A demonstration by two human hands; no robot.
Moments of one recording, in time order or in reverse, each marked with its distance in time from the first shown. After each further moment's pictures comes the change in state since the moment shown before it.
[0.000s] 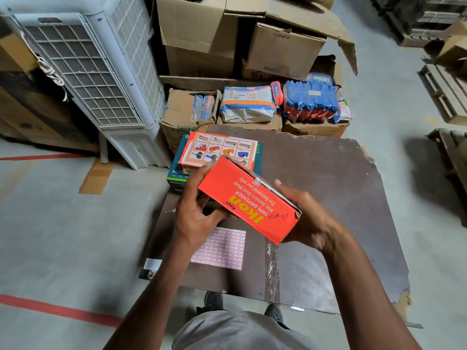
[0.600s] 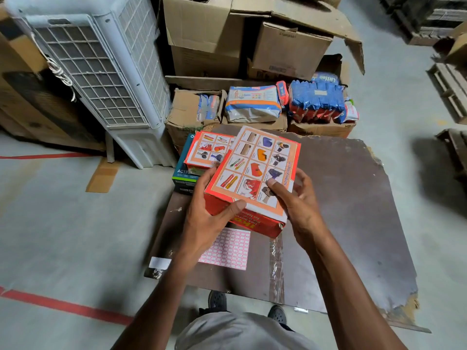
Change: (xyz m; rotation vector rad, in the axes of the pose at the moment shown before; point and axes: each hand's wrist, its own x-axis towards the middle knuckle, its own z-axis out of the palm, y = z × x) left_hand -0.006 0.013 0.006 0.069 0.009 -0.302; right_hand 0.030 0.011 0.021 0.183 0.329 -0.510
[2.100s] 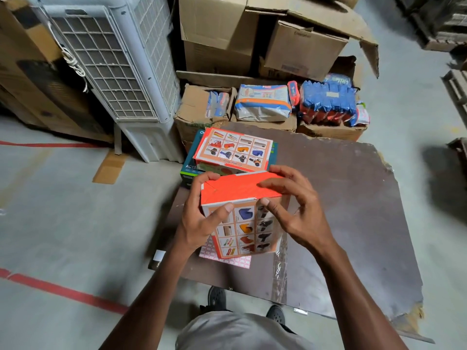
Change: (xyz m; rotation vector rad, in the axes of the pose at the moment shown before) left_hand 0.001 -0.028 -0.037 0.099 -0.019 0.169; right_hand -0.019 -0.005 0.000 -0.669 -0.282 -0.735
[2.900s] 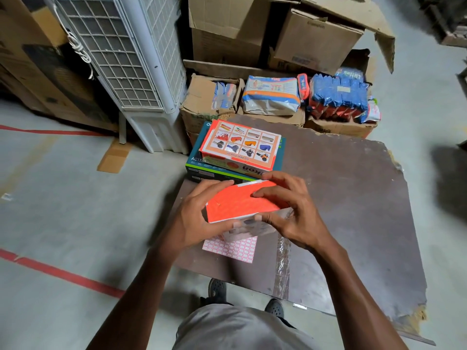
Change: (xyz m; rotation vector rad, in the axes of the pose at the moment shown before) left_hand 0.001 -0.012 -0.030 0.392 -0.237 0.109; right_hand 0.002 0.020 0.018 -0.121 -0.177 -0.098
